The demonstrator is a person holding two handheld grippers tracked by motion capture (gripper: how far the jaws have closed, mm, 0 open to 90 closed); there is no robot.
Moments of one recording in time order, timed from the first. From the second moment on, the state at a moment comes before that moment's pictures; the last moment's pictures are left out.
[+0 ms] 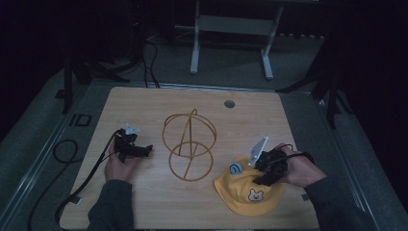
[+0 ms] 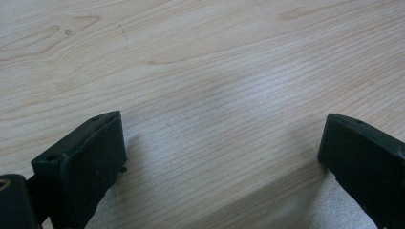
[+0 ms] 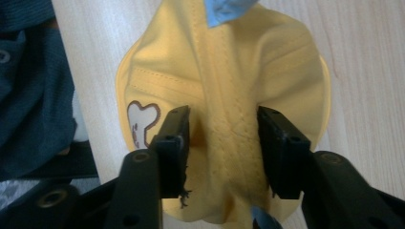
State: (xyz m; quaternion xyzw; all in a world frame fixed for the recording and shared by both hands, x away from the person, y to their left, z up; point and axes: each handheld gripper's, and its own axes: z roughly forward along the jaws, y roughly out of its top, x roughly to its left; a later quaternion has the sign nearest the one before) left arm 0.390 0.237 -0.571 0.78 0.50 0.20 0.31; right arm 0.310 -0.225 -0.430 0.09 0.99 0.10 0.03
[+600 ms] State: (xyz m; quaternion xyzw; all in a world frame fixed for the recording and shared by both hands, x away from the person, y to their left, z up) left arm 0.390 0.237 -0.571 0.78 0.50 0.20 0.31; right arm 0.310 -0.219 -0.430 0.07 0.99 0.08 0.01
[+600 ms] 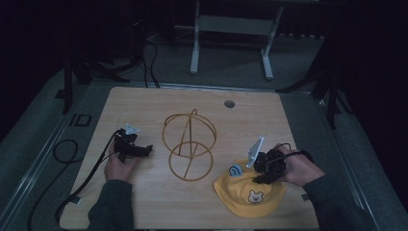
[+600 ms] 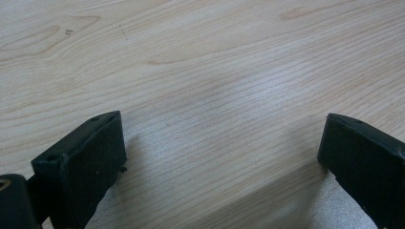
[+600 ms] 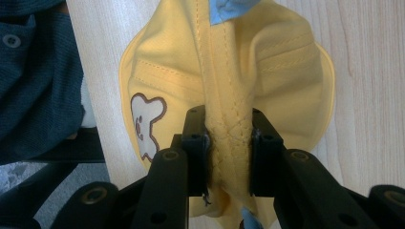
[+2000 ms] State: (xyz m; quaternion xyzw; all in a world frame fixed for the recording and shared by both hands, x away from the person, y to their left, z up) left arm 0.390 0.237 -0.571 0.78 0.50 0.20 0.31; right arm 0.308 -0.229 -0.391 0.05 0.99 0.12 0.02
